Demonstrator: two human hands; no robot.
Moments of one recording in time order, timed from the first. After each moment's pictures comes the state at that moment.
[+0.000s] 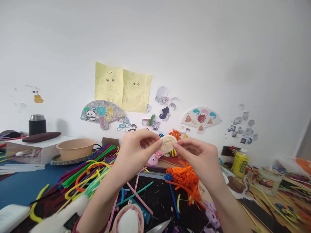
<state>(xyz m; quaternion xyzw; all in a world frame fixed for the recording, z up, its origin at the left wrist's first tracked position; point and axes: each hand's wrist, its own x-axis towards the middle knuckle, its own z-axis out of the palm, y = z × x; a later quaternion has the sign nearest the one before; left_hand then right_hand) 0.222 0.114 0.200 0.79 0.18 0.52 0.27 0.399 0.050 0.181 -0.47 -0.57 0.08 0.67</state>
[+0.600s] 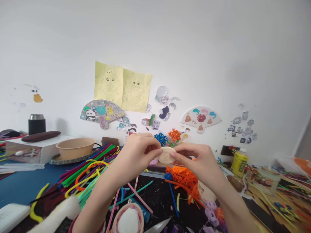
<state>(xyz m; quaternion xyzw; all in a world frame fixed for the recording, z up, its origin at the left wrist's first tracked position) 0.215 0.114 0.204 0.88 0.17 0.42 0.12 0.409 0.045 0.184 -0.50 -0.67 0.09 0.53</state>
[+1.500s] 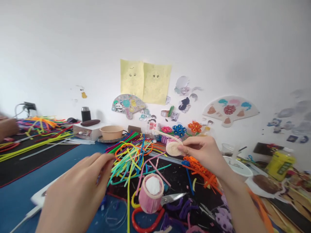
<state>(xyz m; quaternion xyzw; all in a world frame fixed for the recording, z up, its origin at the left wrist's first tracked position) 0.082 0.016 0.138 0.72 0.58 0.32 -0.21 0.394 0.052 0.170 -0.45 -0.72 0.14 0.52</state>
